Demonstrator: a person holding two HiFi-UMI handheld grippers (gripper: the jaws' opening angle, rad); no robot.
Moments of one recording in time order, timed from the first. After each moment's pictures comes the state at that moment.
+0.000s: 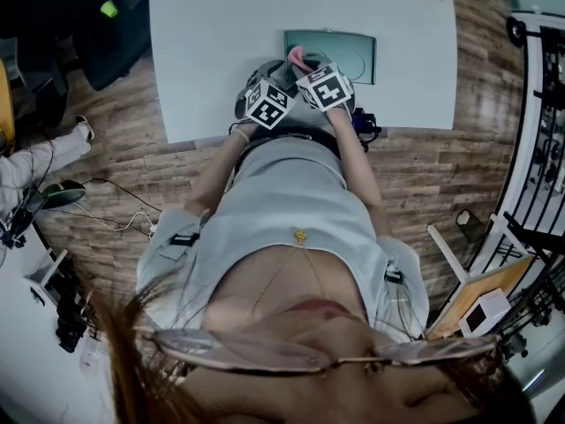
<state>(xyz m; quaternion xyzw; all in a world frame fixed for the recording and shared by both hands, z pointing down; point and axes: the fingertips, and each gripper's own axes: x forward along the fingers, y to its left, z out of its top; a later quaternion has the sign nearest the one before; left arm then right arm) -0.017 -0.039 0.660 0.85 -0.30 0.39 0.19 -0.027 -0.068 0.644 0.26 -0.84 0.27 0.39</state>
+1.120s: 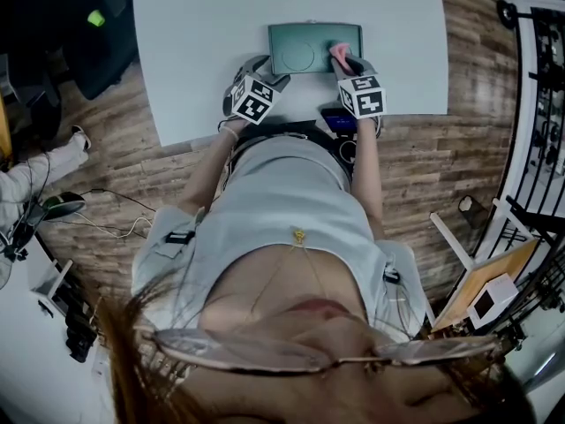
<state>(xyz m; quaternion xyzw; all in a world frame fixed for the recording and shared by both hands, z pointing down) -0.016 -0.038 0.659 0.85 -0.30 0.38 0.19 0.116 -0.074 0.622 0.41 -0.81 0.26 0.34</state>
